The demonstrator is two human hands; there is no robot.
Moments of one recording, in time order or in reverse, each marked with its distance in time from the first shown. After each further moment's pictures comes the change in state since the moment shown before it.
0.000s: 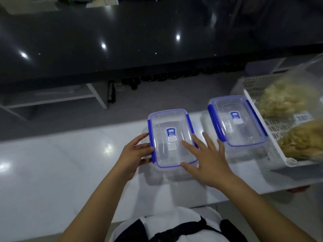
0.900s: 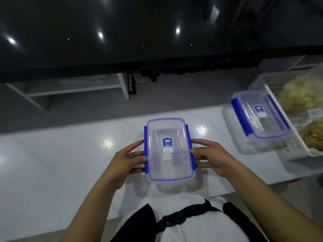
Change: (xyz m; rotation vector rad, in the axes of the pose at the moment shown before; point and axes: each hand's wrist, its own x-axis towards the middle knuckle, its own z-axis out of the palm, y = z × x) left_hand -0.035 -0.019 -0.140 0.015 -0.106 -0.047; right_hand 0.027 -0.090 0.014 1.337 -0.195 0.508
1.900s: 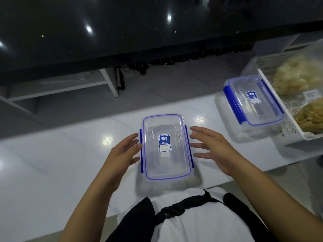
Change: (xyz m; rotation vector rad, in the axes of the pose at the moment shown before) left_hand -0.017 0.021 0.033 0.167 0.128 0.106; right_hand -0.028 -0.003 -0.013 0.017 0.051 -0.132
